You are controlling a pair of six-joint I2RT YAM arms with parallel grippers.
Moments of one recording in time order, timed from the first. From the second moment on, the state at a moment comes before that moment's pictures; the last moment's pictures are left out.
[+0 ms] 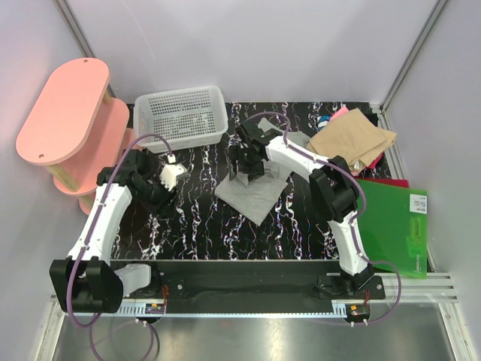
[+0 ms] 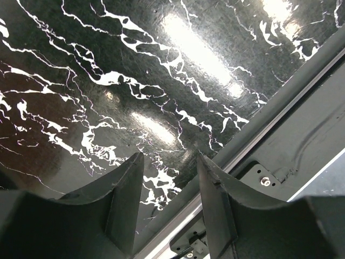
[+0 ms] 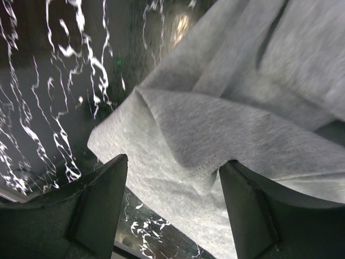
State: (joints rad) left arm -0.02 1.16 1.01 -1.16 0.48 0.70; right arm 0.66 2.19 1.82 -0.73 -0.16 0.55
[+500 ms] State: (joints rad) left arm -0.02 1.11 0.99 -1.16 0.43 0.70; right arm 0.52 2.41 2.17 -0.75 -0.23 0.53
